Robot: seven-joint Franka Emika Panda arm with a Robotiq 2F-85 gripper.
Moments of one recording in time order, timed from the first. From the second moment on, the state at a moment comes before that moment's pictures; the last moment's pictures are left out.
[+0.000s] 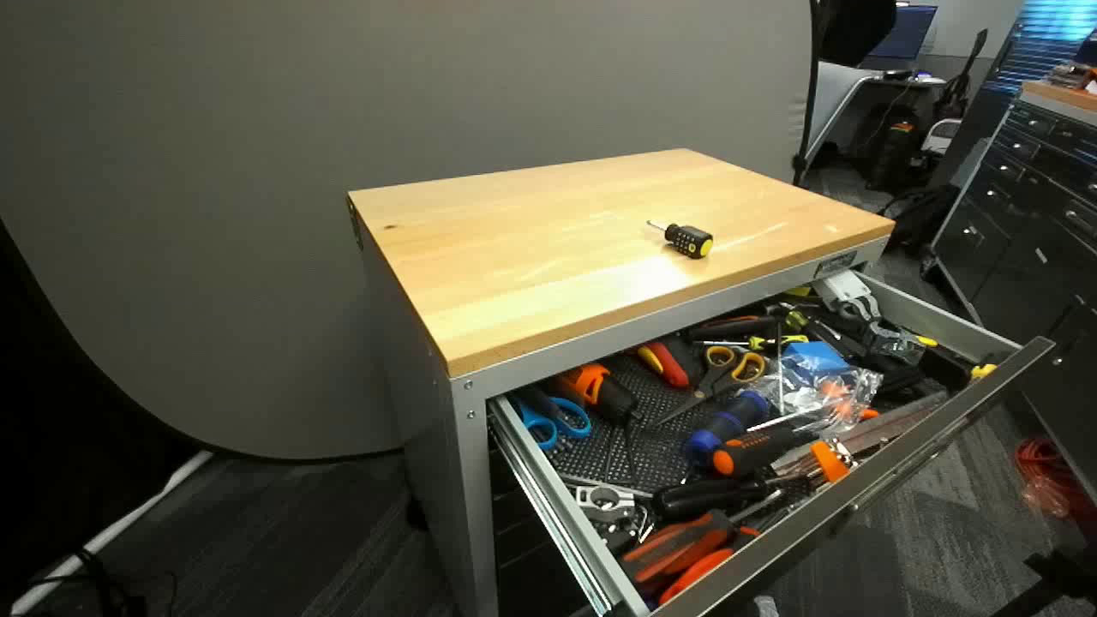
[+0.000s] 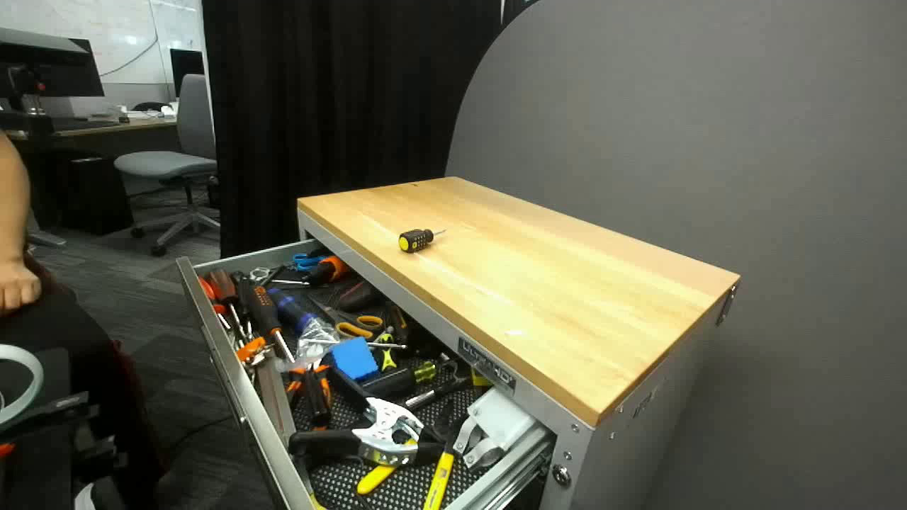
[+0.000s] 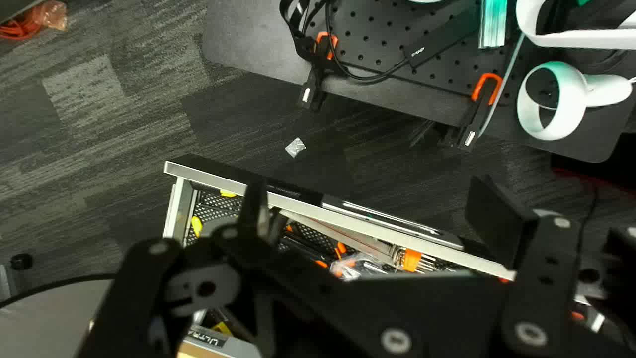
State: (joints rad) arm 0.07 -0.89 0.11 -2.58 -0.15 1.52 -0.14
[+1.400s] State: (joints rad) arm 0.11 -0.25 0.29 -2.21 -0.23 1.99 0.25
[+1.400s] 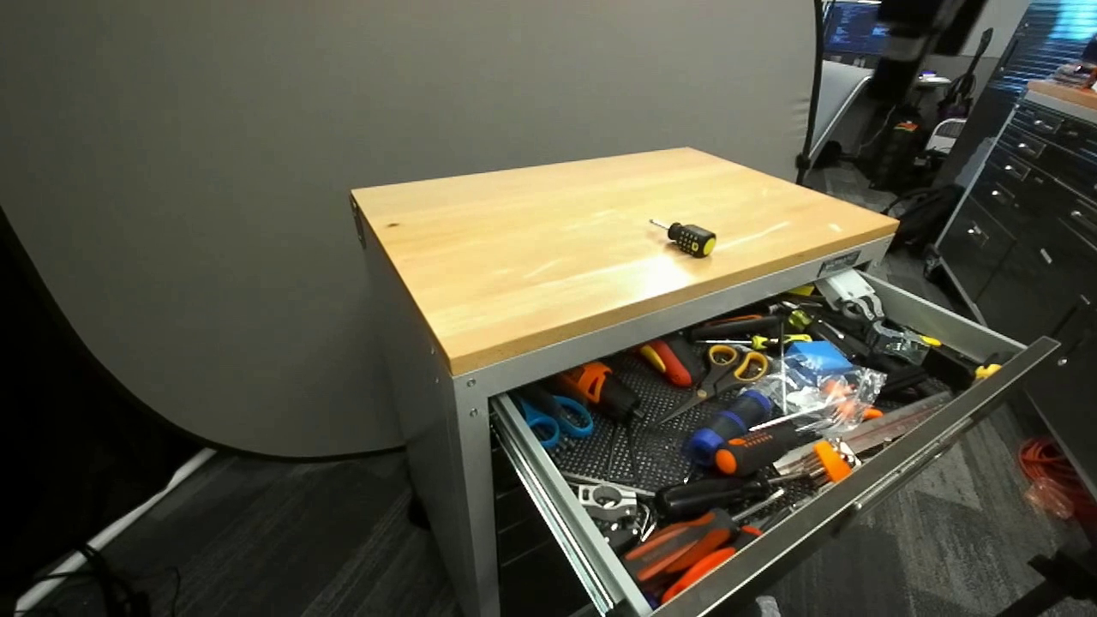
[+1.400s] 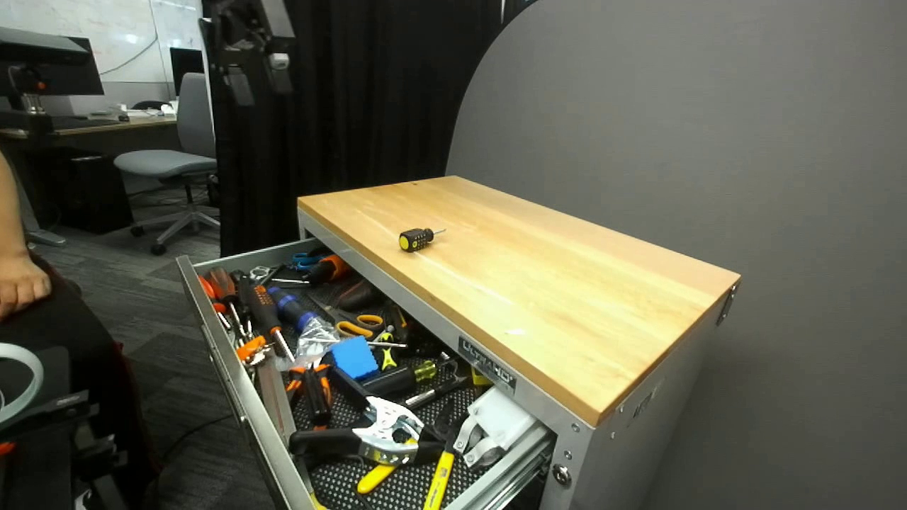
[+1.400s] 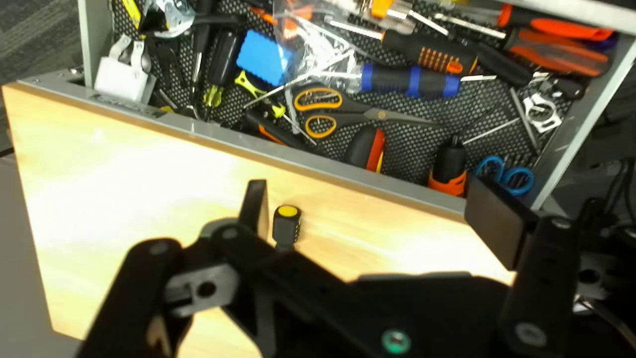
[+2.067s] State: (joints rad) arm 0.12 0.21 0.19 -1.89 -0.39 2.00 0.35
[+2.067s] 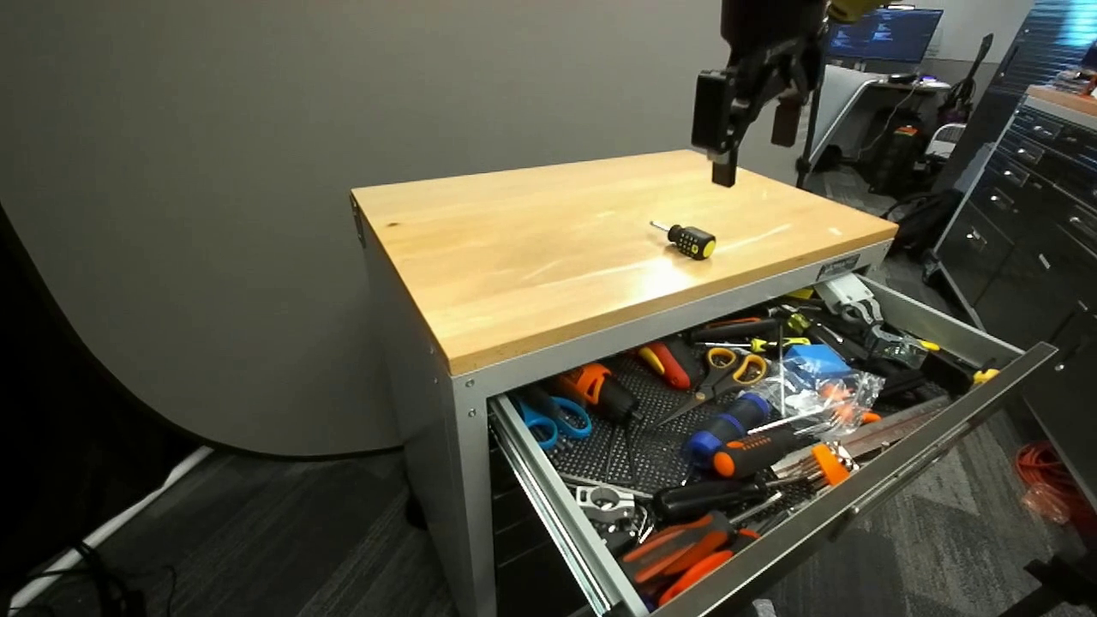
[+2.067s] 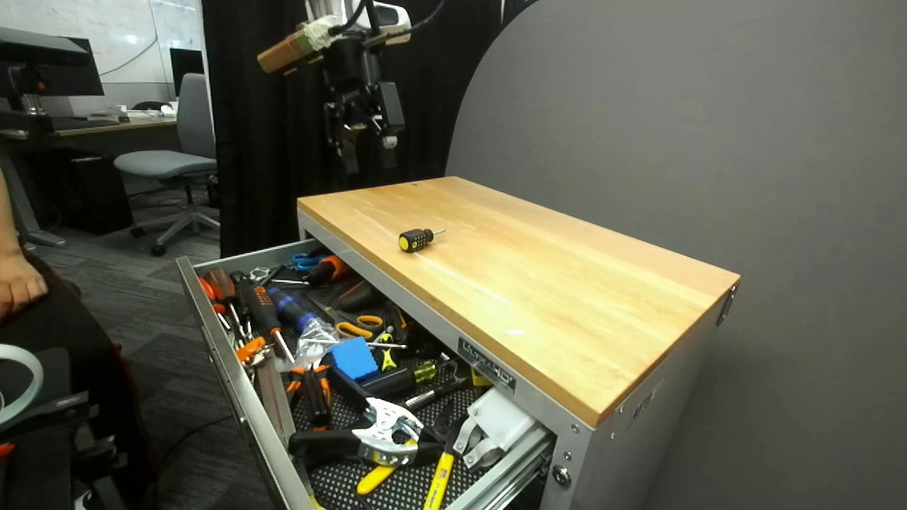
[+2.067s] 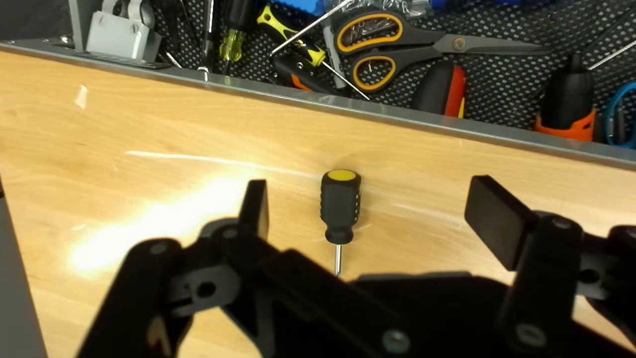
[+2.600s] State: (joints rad) arm 0.16 0.38 0.13 -1.79 -0.35 2.04 0.36
